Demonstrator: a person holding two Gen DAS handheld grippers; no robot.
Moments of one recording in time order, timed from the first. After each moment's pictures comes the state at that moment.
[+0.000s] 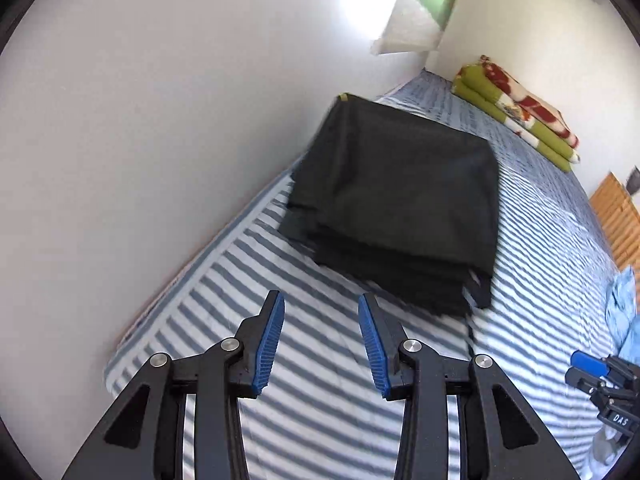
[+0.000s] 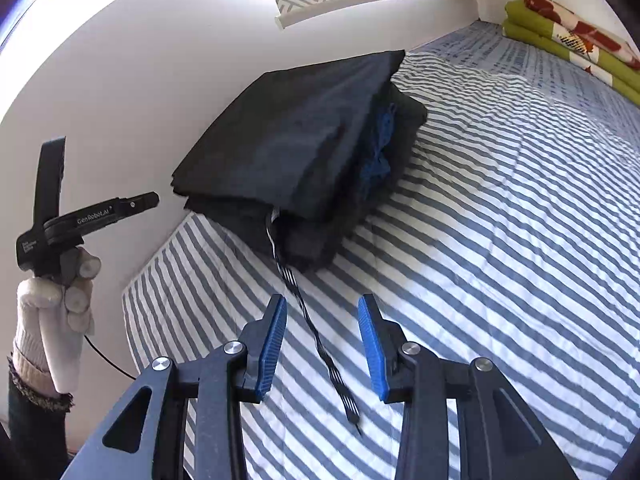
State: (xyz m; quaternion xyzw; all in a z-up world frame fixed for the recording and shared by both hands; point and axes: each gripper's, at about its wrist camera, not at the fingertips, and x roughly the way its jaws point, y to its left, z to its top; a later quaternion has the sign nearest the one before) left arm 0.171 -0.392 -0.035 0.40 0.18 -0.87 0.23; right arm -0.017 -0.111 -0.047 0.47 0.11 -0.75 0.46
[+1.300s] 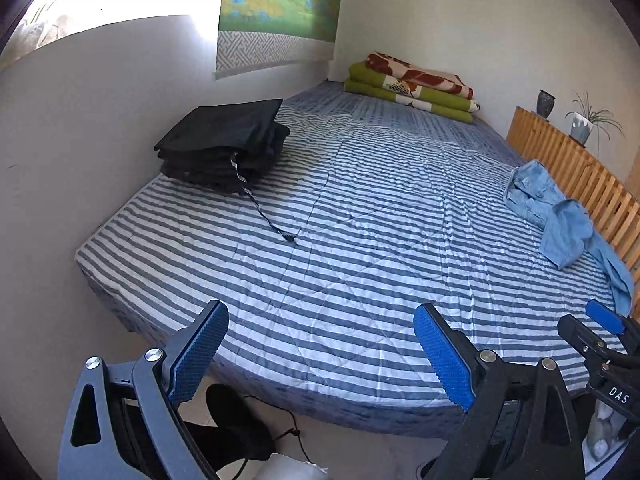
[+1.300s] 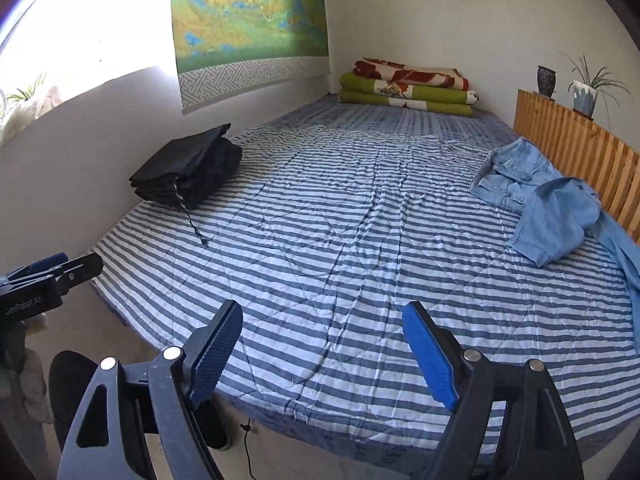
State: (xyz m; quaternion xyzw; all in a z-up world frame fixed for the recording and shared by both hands) left arm 0.300 -0.010 0.004 0.36 0.10 -0.92 0.15; right arm 0.164 0.234 -0.012 0.35 0.06 -0.90 0.27
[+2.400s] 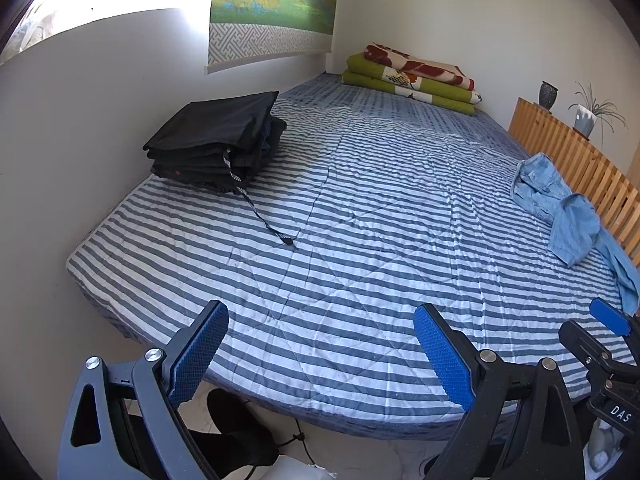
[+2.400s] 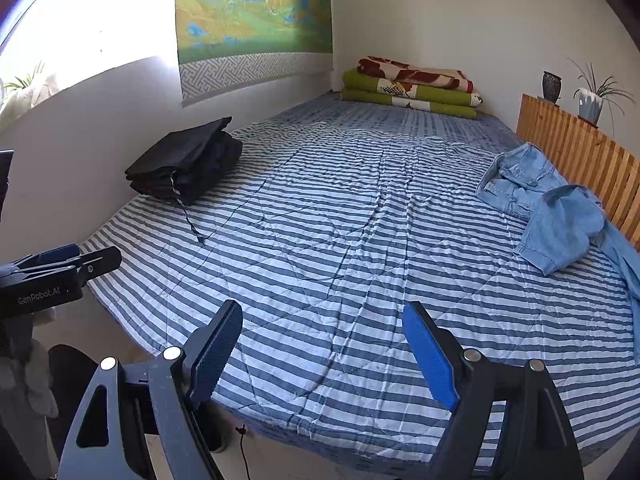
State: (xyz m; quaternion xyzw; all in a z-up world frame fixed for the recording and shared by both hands) left arm 0.275 -0.024 -0.002 0.37 0.09 -0.91 0.15; right arm 0.156 0.215 -0.016 0.34 0.08 -0.90 0.27
